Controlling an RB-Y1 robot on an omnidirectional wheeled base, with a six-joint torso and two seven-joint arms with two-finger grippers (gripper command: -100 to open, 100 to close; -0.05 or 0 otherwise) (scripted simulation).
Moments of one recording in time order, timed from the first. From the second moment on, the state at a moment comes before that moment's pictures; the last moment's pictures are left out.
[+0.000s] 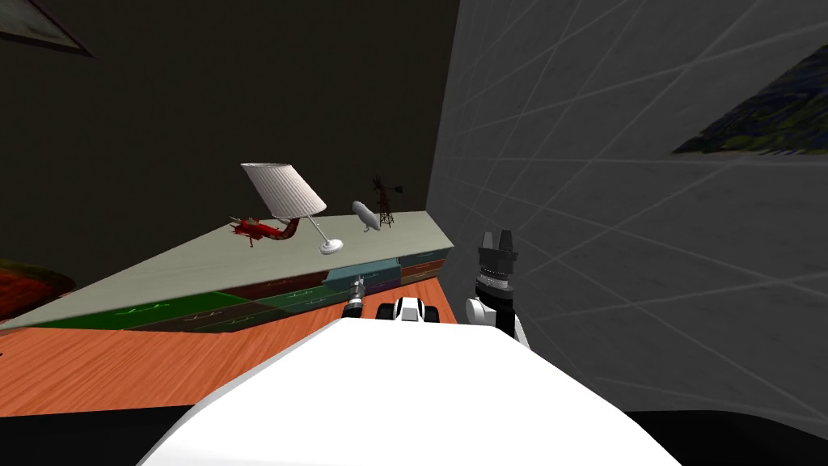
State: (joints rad) left arm 0.17 0.05 0.13 -0.83 0.17 -0.82 0.16; right arm 0.48 0.02 0.00 -2.26 0.09 -0.61 -0.01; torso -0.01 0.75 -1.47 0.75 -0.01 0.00
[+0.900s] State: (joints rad) left arm 0.21 0.05 0.12 -0.88 0.17 -0.81 0.17; right arm 0.48 0.02 0.00 -2.26 0.09 -0.61 -0.01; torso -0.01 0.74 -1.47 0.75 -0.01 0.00
